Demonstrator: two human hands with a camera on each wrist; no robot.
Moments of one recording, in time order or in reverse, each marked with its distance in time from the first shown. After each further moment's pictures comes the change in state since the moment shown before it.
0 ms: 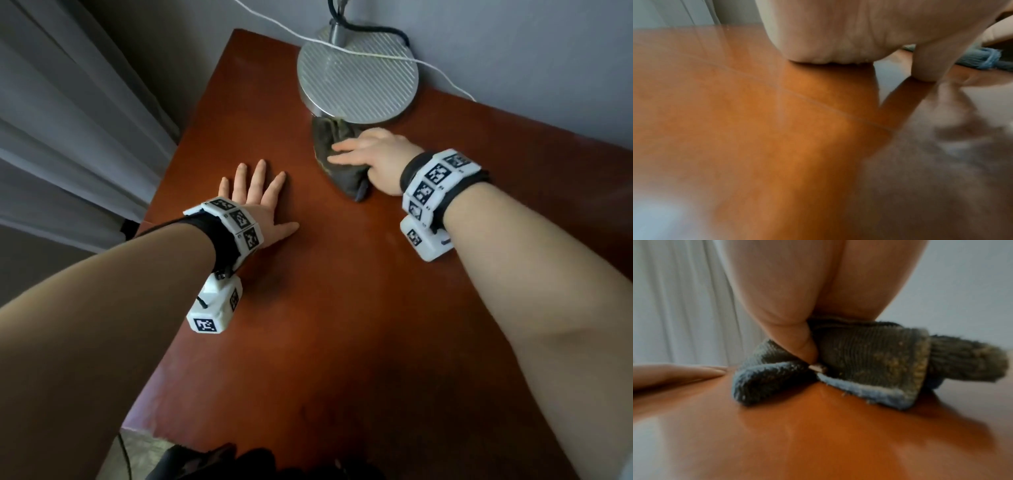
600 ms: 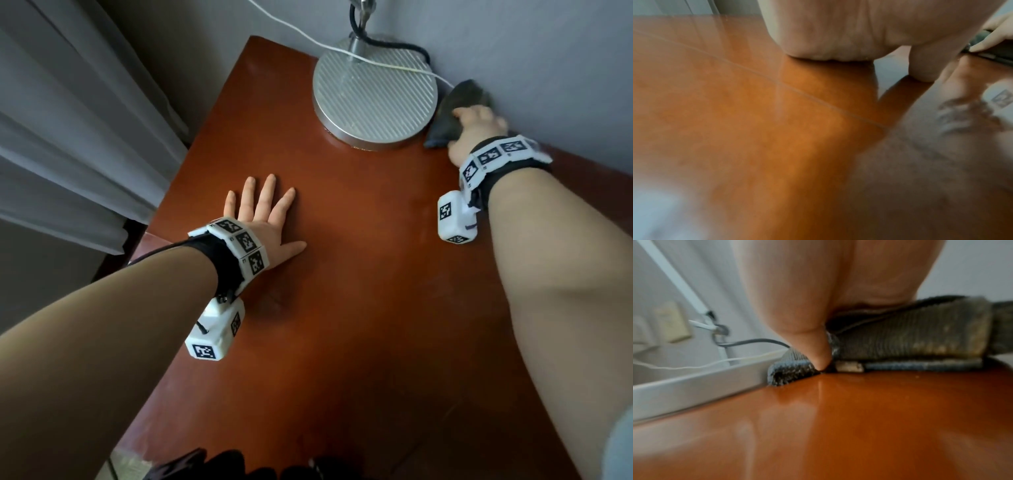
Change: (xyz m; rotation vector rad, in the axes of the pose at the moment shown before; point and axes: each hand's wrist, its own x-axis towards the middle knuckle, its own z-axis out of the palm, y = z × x) left_hand -0.006 0.004 -0.009 -0.025 -0.056 -0.021; right_hand 0.012 0.091 -0.012 0.196 0.341 0.685
